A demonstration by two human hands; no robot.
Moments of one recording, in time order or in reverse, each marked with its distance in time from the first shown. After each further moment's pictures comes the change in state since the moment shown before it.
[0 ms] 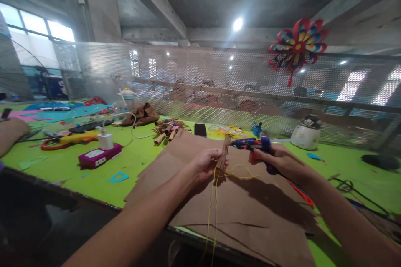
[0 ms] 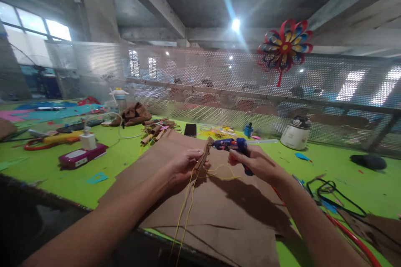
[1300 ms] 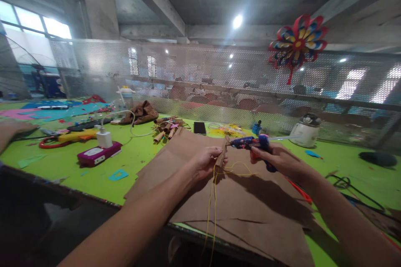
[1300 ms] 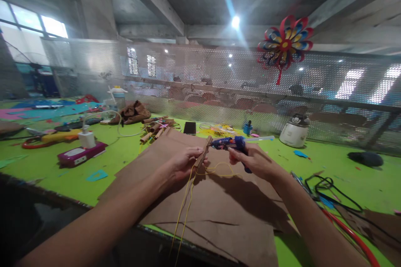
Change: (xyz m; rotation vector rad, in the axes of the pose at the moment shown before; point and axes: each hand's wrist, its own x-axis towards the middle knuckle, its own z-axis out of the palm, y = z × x) left_hand 0.002 -0.001 0.002 0.037 0.036 0.021; right_hand 0.002 0.001 -0.002 -0.159 -0.005 -0.111
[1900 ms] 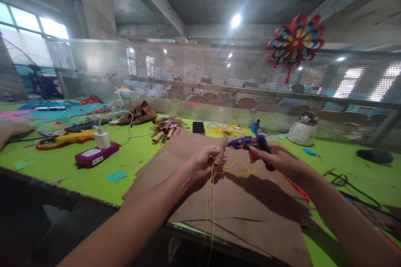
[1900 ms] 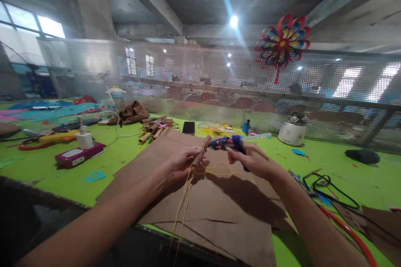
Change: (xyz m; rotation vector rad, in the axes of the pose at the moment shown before) left_hand -0.003 0.002 0.003 -0.051 -0.008 -0.012; right_hand -0.001 -0.003 -0.003 -0.046 -0.005 -0.029
